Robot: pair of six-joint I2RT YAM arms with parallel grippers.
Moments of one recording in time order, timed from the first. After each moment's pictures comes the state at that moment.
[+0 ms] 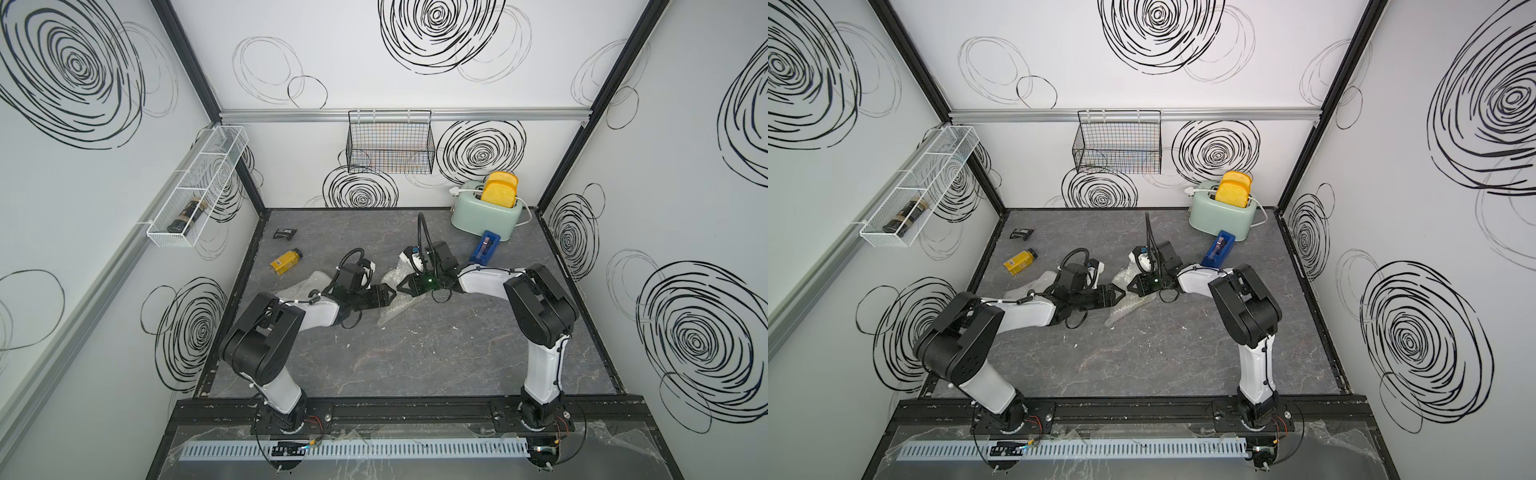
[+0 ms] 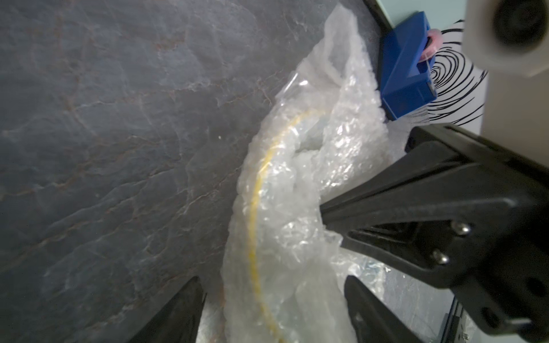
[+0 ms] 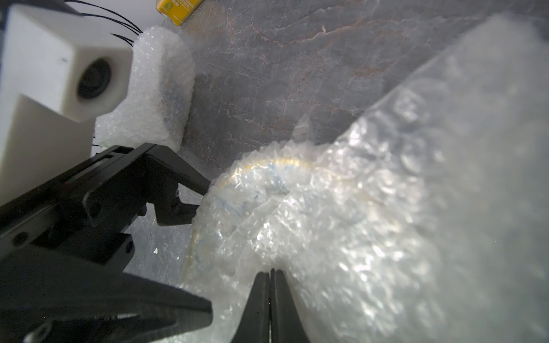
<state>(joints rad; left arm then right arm) -0.41 1.67 0.68 0.24 0.40 -0.61 0.58 1.96 1.16 -0.05 -0.63 0.22</state>
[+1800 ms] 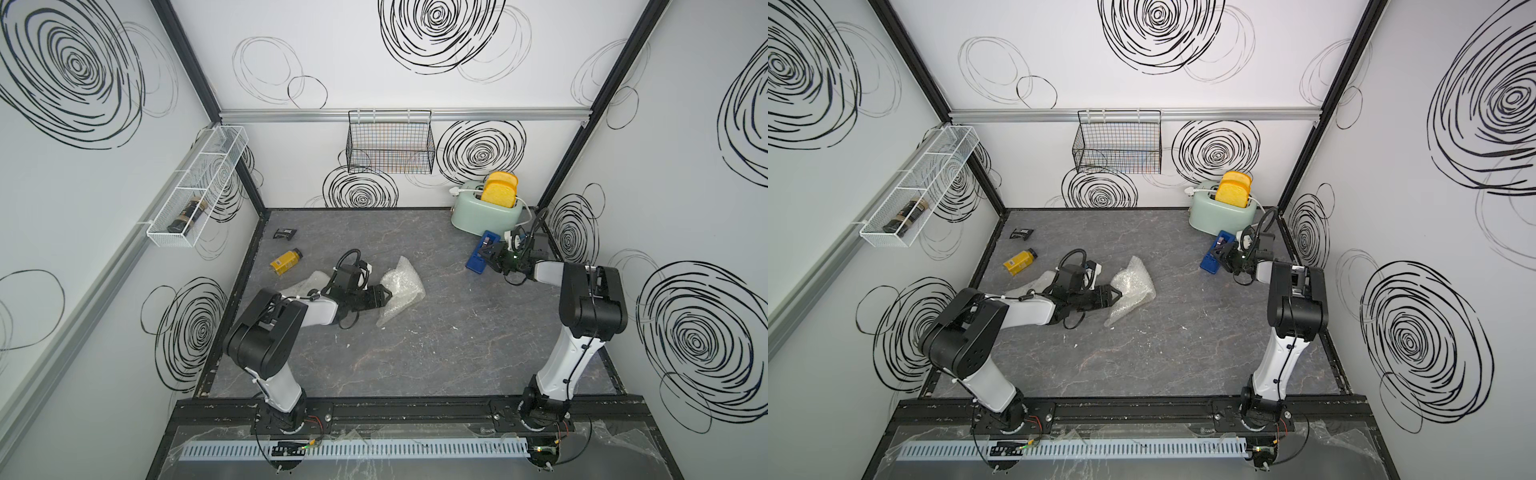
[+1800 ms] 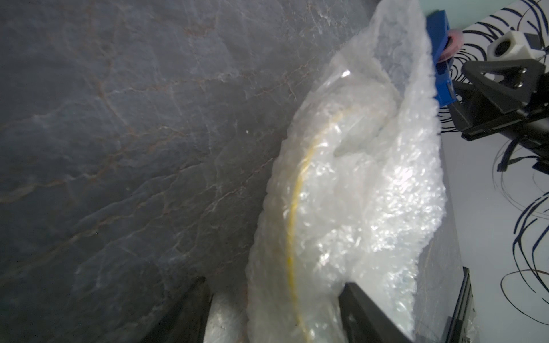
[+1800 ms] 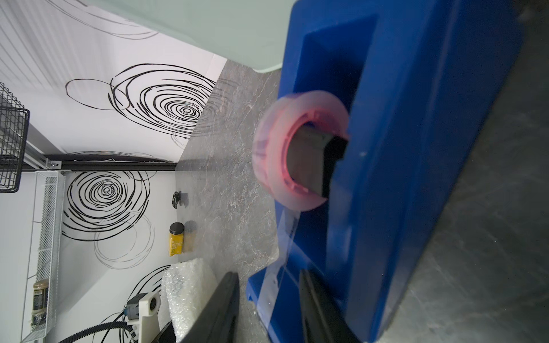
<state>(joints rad) -0.38 1.70 0.68 0.26 0.43 -0.60 -0.13 1.93 1.05 0.15 -0.78 0.70</state>
